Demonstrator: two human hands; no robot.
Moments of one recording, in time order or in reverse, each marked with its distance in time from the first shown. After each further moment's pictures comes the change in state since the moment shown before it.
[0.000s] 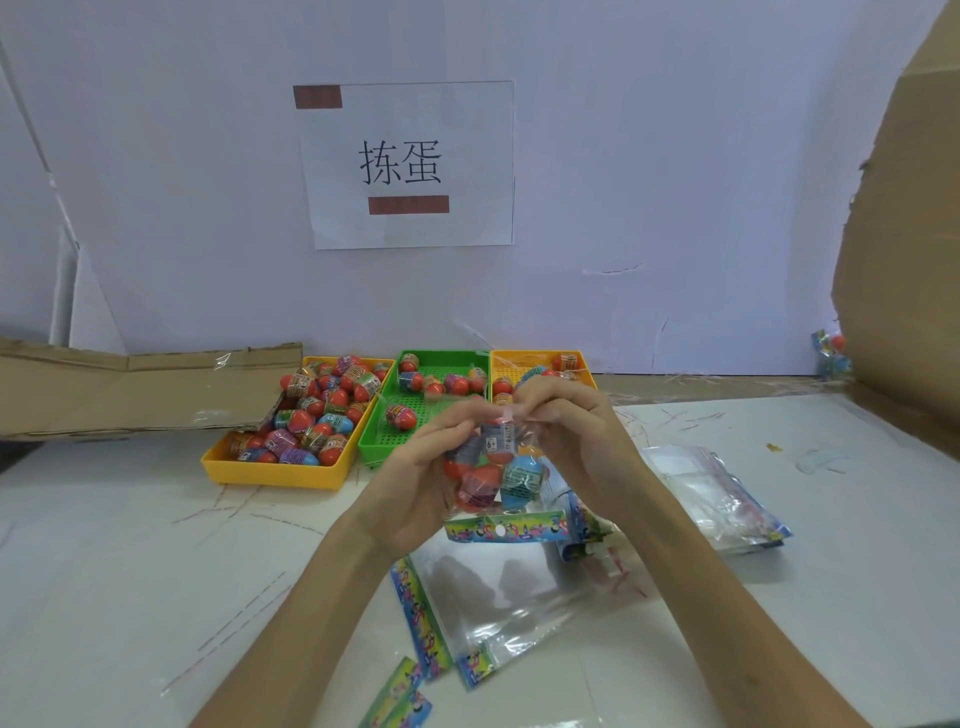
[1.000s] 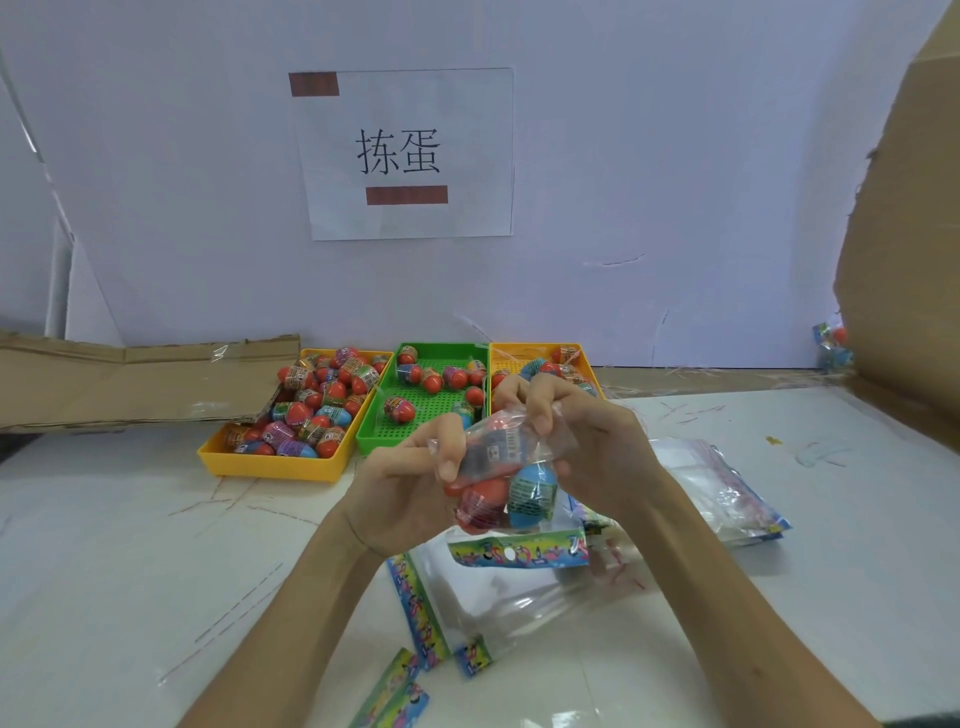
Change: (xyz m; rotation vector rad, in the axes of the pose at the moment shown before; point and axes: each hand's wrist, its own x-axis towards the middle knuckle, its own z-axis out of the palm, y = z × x) left_hand -0.005 0.003 -0.009 -0.259 -0.505 -0.009; right_hand -0.012 -0.015 0.006 0.245 -0.193 0.222
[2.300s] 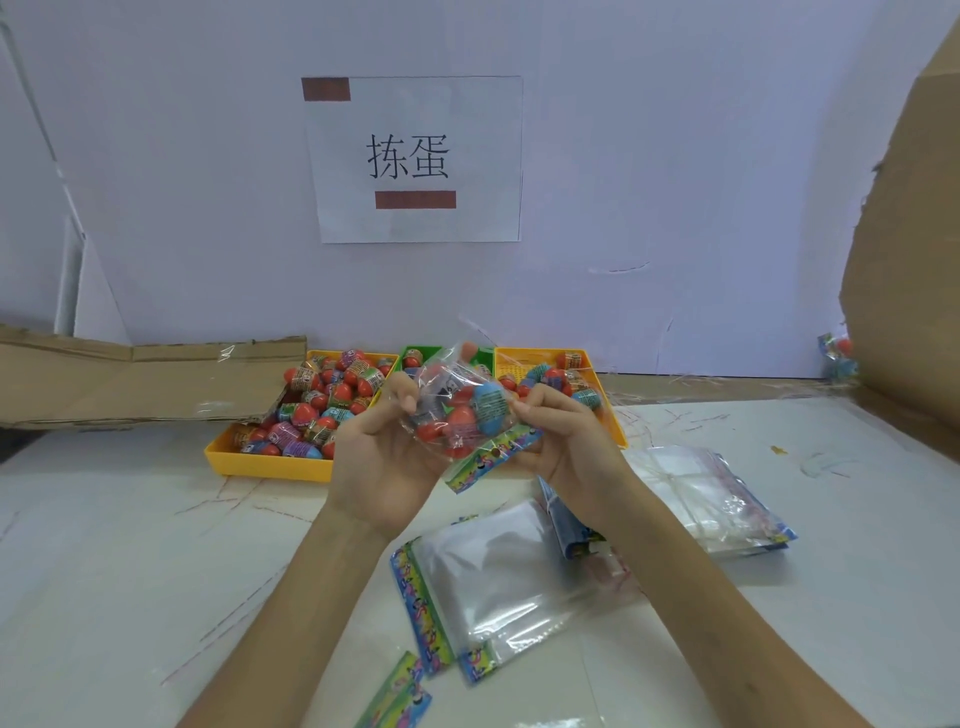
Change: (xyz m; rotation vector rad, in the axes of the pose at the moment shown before) left_hand 0.001 0.009 -0.001 -0.017 0.494 0.332; right_hand 0.018 0.023 -0.005 -0.066 0.394 0.079
